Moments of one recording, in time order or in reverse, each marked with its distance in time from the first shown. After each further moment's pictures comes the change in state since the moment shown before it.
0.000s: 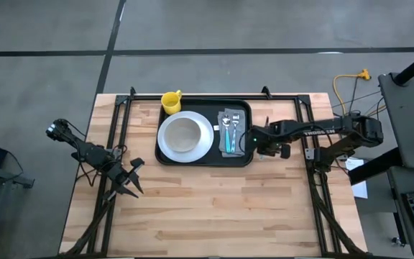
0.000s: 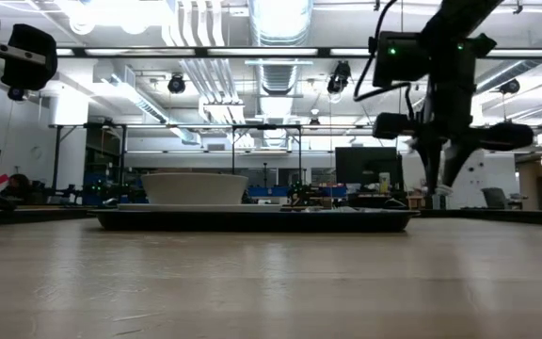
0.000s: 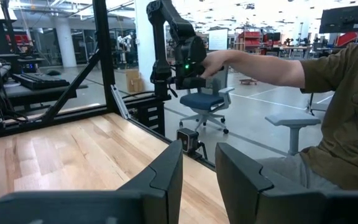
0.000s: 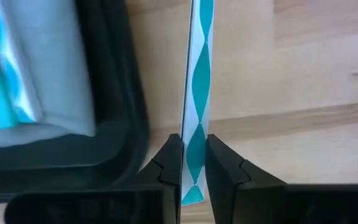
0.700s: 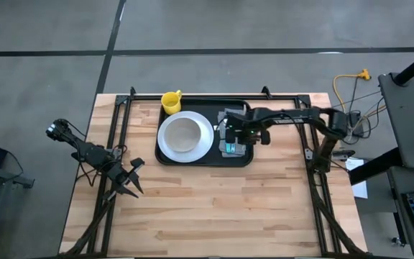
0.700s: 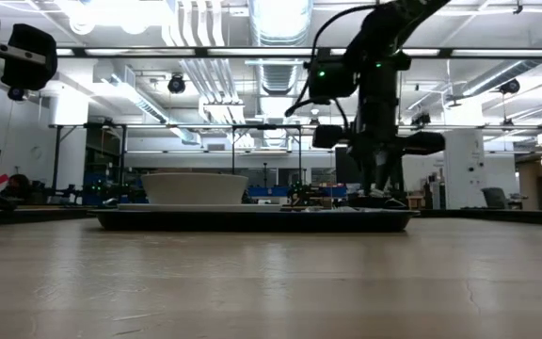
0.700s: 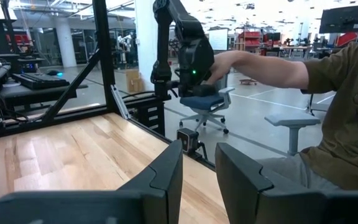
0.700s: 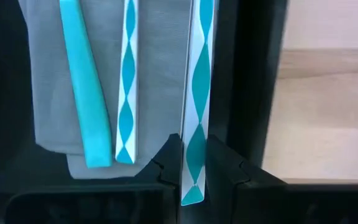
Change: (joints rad) left arm 0.000 0.000 0.000 0.000 0.000 0.000; right arm -0.097 0.365 0.391 -0.079 -0.010 -0.259
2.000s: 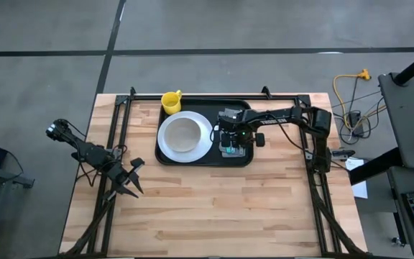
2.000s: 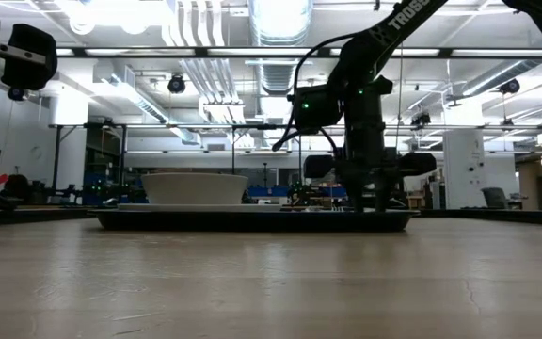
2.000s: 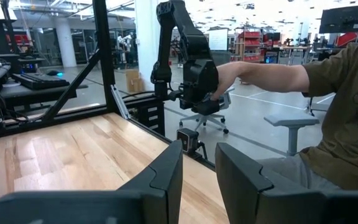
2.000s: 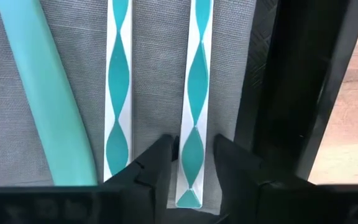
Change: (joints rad) left arm 0.000 0.000 0.000 0.000 0.000 0.000; right arm -0.005 0.187 0.078 -0.014 -0.053 -0.019
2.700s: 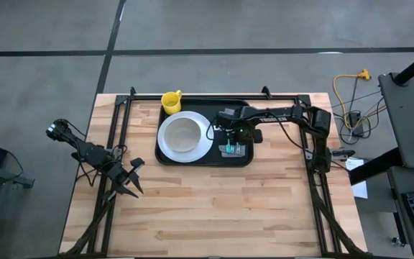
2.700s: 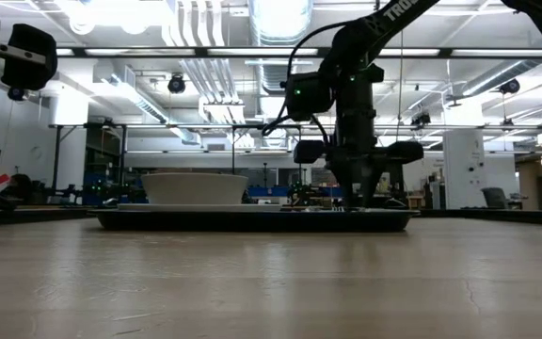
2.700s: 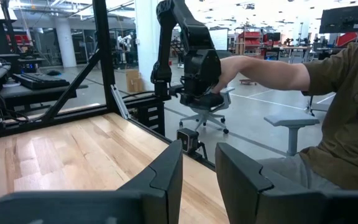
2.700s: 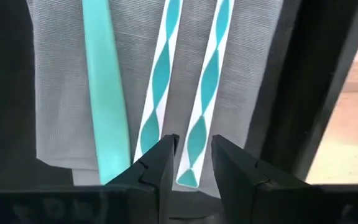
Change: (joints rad) left arm 0.000 0.000 0.000 0.000 0.000 0.000; right arm 0.001 0.000 0.098 -0.067 0.012 -0.054
